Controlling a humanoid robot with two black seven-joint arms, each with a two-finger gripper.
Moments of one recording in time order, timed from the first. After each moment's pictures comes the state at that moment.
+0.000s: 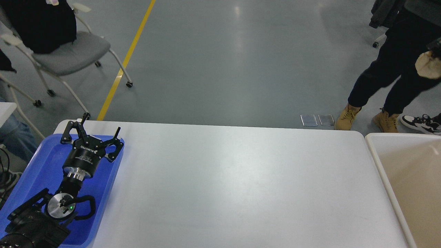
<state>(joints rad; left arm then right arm) -0.47 0.33 -0.95 -0.46 -0.12 -0.78 -0.36 1.69 -0.81 -0.82 0.83 0.10 -0.04 -0.08</state>
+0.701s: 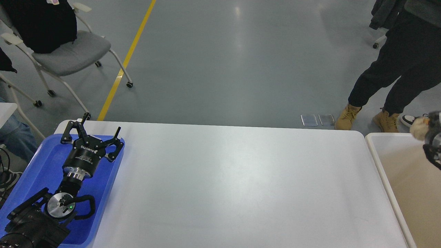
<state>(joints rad) -0.47 0.33 -0.95 -0.46 -0.12 -0.78 -0.36 0.88 -0.49 -0.03 0.18 0.21 -0.14 -0.09</state>
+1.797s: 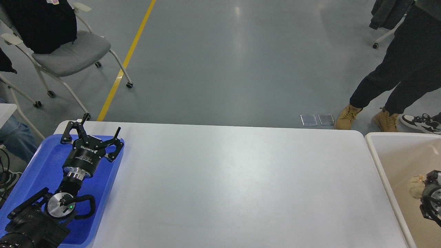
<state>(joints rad) -0.47 0.33 -0.95 -0.46 -0.12 -0.78 -0.37 0.65 -0.46 0.12 0.12 0.21 -0.02 -0.08</state>
